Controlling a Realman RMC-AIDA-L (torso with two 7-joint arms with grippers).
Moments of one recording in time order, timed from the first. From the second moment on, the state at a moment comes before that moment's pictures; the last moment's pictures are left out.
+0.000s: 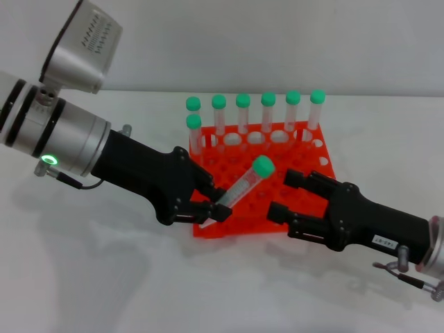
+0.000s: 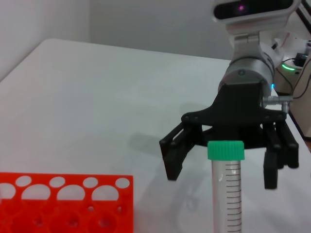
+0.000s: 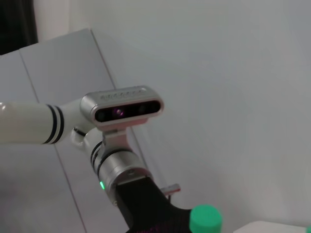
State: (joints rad) left arm -1.20 -2.08 2.85 -0.76 0.14 1.92 -1.13; right arm 0.52 2.02 -1.66 -0.32 -0.75 -1.48 1.07
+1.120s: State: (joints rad) left arm -1.21 -2.08 2.85 -0.66 0.14 1.82 -1.13; right arm 0.54 2.03 -1.80 -0.43 -0.67 -1.35 1.06
